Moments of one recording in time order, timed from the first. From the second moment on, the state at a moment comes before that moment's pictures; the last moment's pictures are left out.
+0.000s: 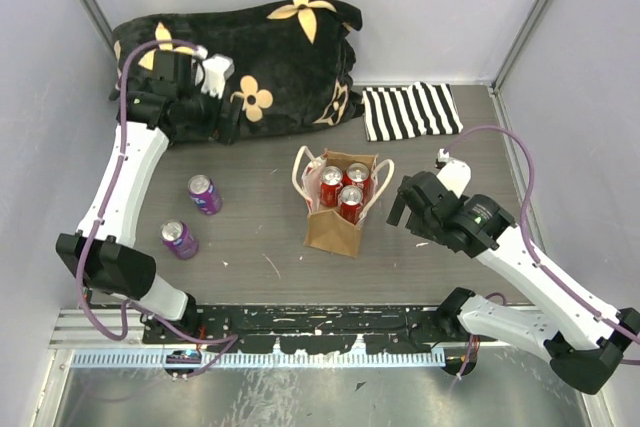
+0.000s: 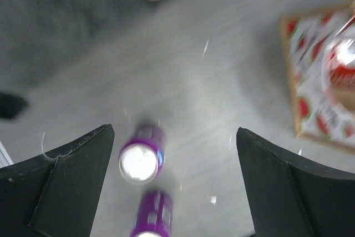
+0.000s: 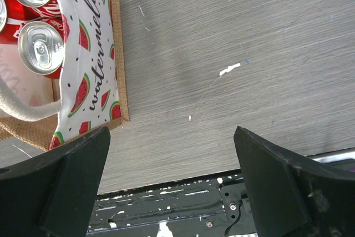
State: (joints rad) left arm -0.23 1.55 1.79 -0.97 0.18 0.18; right arm 0.75 0.93 1.07 -1.18 0.50 0.99
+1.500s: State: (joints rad) left arm -0.08 1.67 1.33 -1.00 0.05 0.42; right arm 0.75 0.91 1.05 -1.14 0.46 0.96
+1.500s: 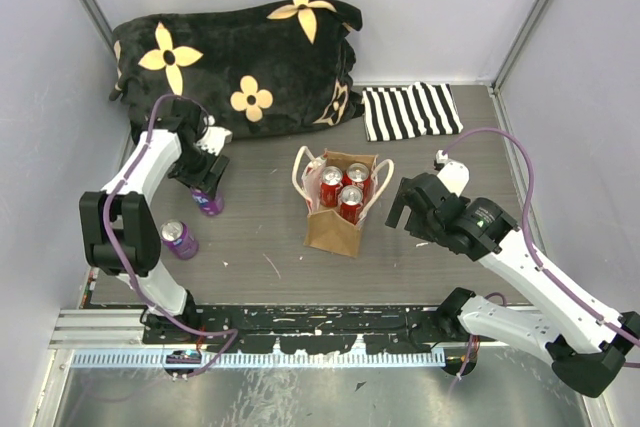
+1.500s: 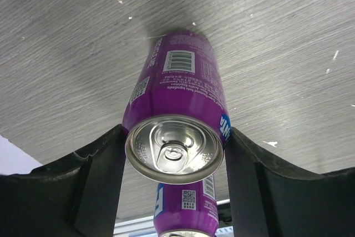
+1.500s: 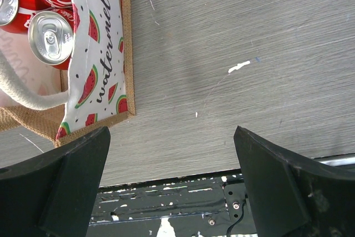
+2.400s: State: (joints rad) left arm -0.61 1.82 2.24 -1.07 0.35 0.19; right arm 0.75 0.92 1.04 -1.13 0.46 0.95
